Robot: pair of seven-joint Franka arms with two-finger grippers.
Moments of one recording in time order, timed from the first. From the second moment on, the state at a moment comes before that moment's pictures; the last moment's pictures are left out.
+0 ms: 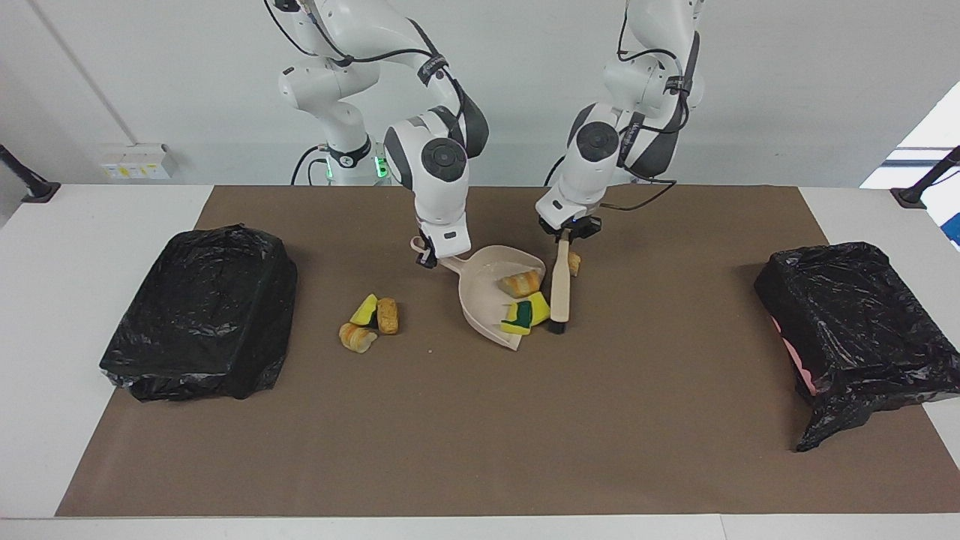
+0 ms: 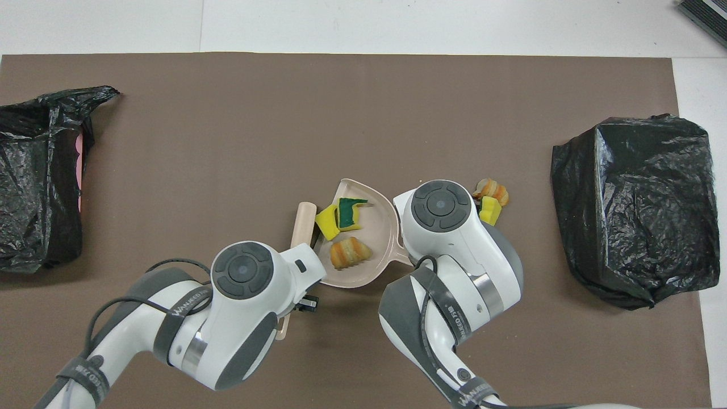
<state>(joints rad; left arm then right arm) -0.71 -0.03 0.05 -2.29 -0.11 2.10 -0.32 0.57 0.19 -0.05 -1.97 0.01 1.94 -0.60</state>
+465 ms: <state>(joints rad) -0.80 -0.08 0.06 -2.25 -0.14 1.95 -0.51 0.57 0.19 -0.05 -1.97 -0.01 1.94 -0.61</state>
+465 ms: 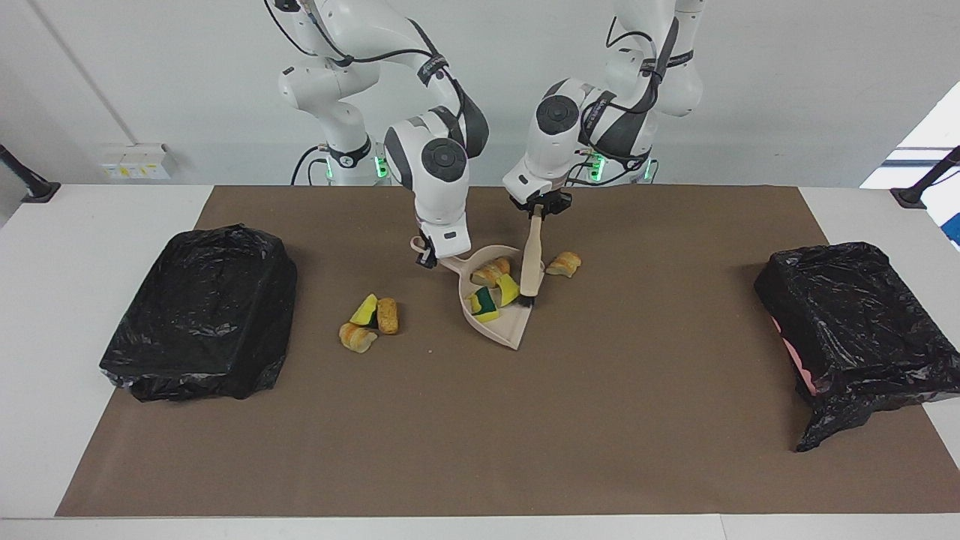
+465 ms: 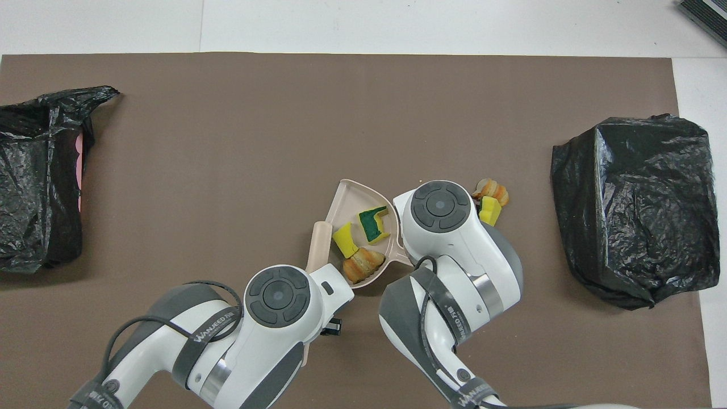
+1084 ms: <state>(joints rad) -0.79 -0.17 0.07 -2.33 -0.14 1.82 -0.90 0.57 0.14 -0.04 -1.98 -0.08 1.94 -0.82</state>
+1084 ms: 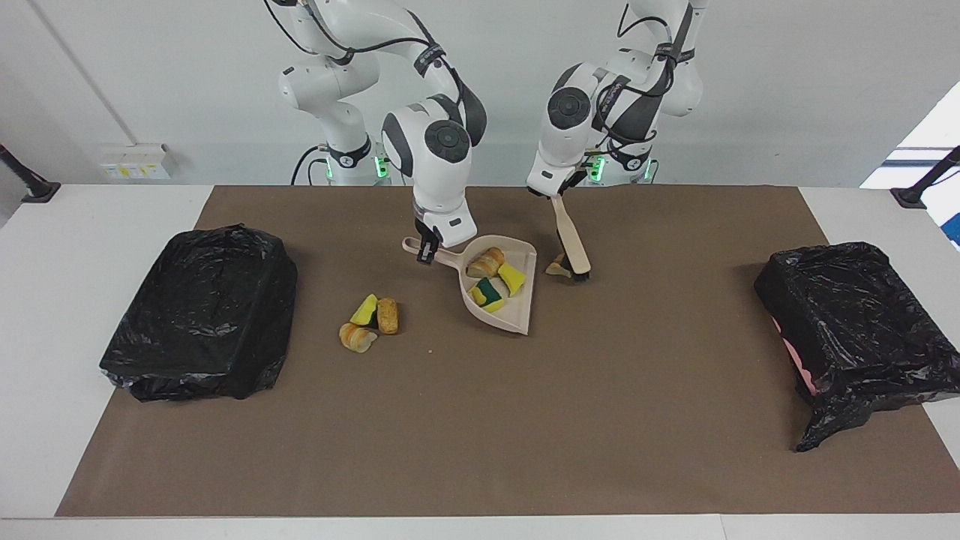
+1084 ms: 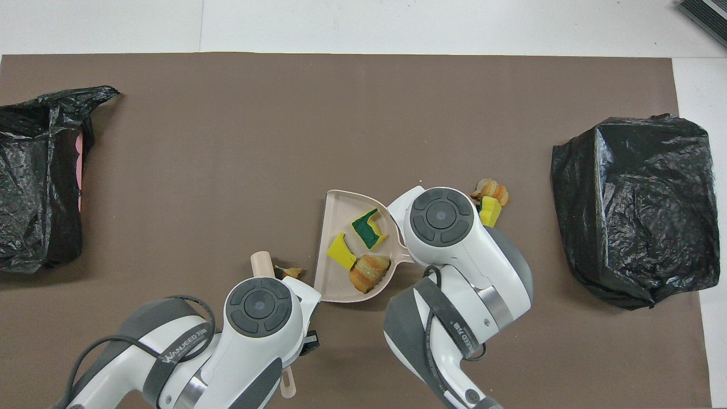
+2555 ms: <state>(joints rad) -0.83 -0.21 0.05 -2.48 -0.20 2.15 -0.69 0.62 0.13 -0.04 -2.08 -0.08 2.01 -0.82</state>
